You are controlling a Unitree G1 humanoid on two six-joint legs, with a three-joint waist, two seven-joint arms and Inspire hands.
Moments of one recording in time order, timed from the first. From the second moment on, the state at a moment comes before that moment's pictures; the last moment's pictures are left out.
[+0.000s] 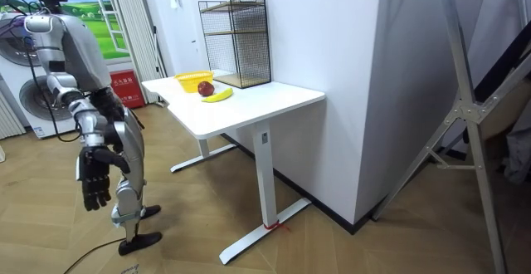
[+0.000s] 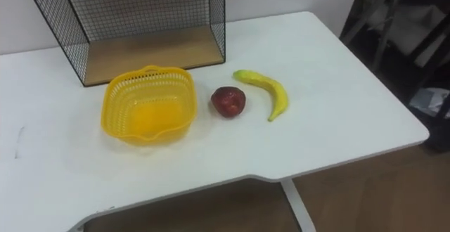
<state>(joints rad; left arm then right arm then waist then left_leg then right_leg) 0.34 0.19 0.27 1.03 0.29 0.07 0.09 0.15 -0.21 -0.68 0.73 1.16 -0.07 -0.74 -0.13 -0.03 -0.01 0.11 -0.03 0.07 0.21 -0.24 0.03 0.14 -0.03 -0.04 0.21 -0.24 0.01</state>
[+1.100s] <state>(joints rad) 0.31 0.21 0.18 1.04 0.41 0.01 0.09 0.09 -0.35 -0.33 -0.04 0.38 -0.18 -0.56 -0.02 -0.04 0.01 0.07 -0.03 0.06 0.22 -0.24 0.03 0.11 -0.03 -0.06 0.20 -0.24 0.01</state>
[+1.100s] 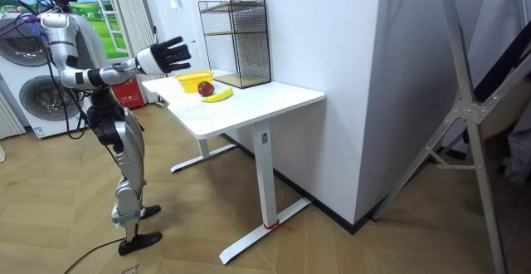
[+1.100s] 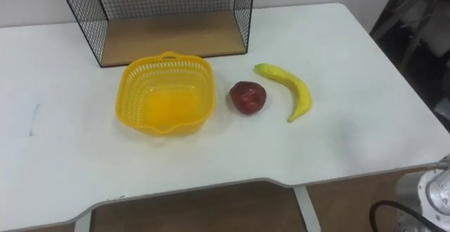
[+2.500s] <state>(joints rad) 0.26 0.23 0.09 1.04 0.40 0.02 0.08 -0.04 -0.43 -0.02 0.12 0.00 -0.08 0.00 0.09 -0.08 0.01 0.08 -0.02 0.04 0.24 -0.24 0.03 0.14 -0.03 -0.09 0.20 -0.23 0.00</state>
